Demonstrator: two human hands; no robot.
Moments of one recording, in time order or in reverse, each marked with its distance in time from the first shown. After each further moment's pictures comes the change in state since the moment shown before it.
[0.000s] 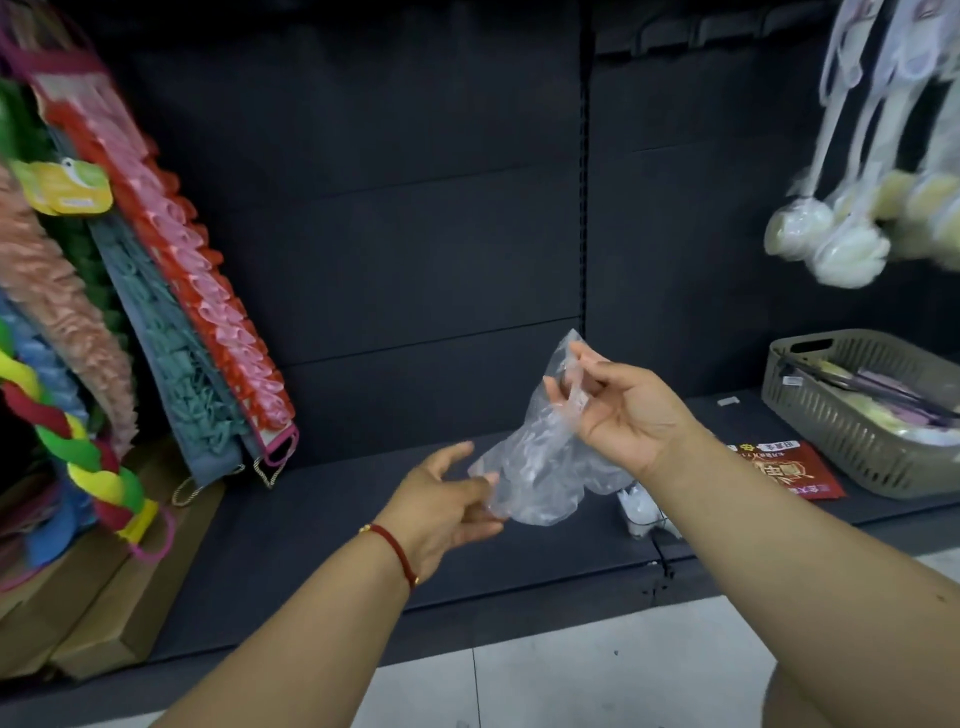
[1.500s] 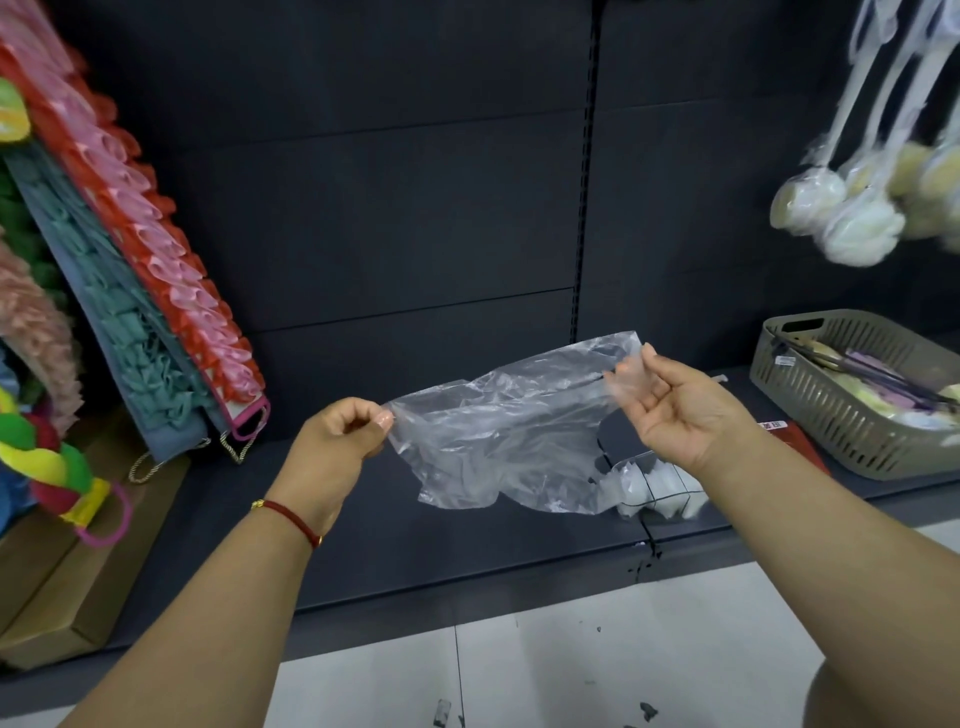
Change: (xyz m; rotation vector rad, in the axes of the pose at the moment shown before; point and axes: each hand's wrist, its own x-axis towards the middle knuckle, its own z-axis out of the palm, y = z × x) left_hand 0.053 0.001 -0.082 0.196 0.197 0.411; right_hand 0.030 -0.024 -0.058 -0.145 0.291 -0.098
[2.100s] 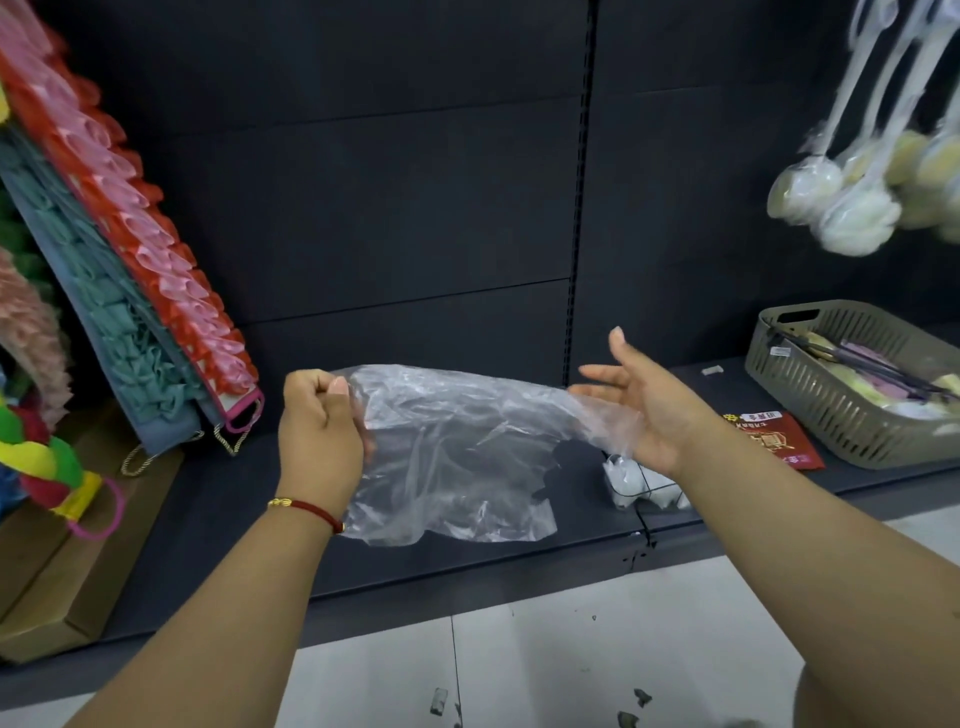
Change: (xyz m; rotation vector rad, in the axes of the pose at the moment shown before) left_hand -0.005 0.005 0.016 0.108 0.358 0.232; right_hand 0.000 0.018 0.004 -0.488 -0.088 0.125
